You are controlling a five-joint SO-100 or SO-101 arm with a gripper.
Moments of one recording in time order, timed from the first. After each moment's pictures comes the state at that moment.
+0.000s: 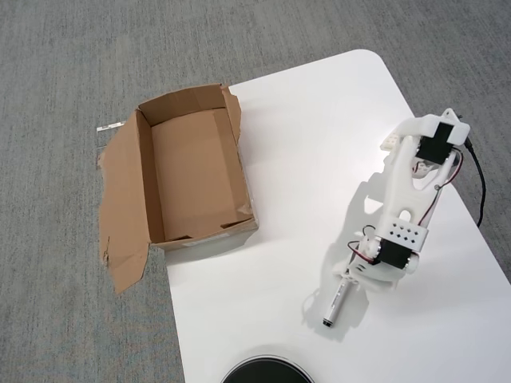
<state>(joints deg) -52.0 59.9 74.0 65.2 93.8</state>
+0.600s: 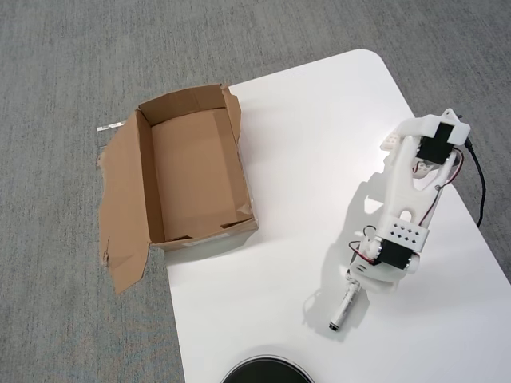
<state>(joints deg) -52.0 59.9 74.0 65.2 93.8</state>
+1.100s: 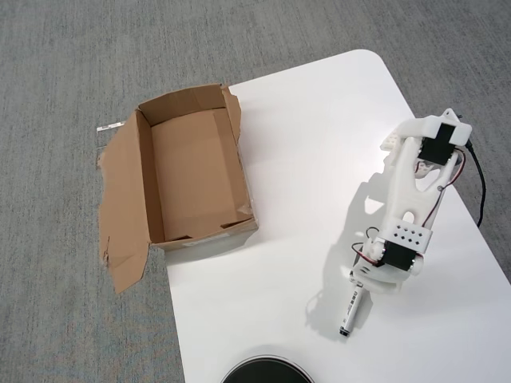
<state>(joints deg) -53.0 59.9 74.0 65.1 93.8</state>
